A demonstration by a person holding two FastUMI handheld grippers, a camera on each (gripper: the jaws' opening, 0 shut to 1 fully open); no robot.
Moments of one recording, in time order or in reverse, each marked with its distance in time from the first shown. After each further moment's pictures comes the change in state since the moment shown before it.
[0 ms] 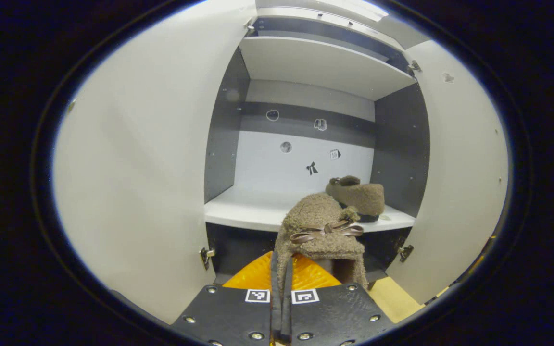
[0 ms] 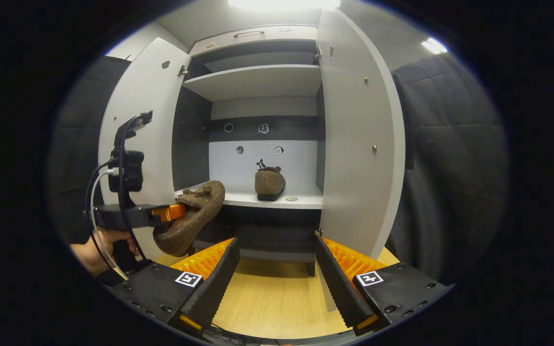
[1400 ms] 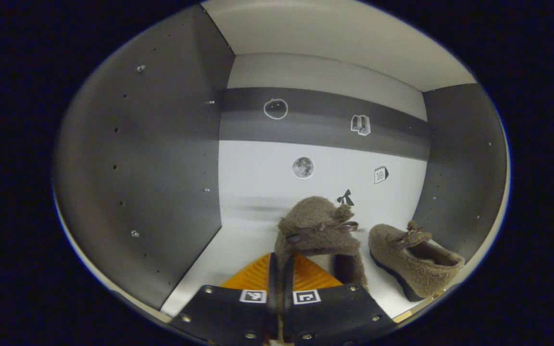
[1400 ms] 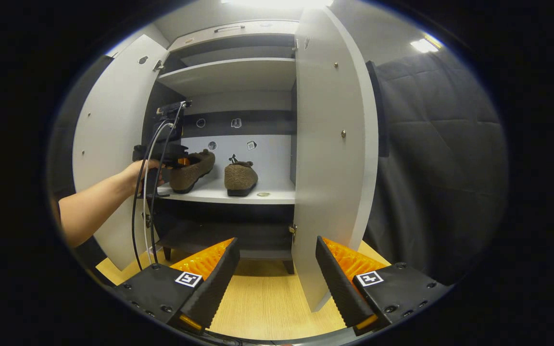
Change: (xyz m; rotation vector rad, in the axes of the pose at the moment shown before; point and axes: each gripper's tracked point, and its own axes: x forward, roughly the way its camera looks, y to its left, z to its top) left arm 0.214 0.030 0.077 0.031 0.068 0.046; right arm 0.014 -0.037 -0.012 0.019 0.024 -0.133
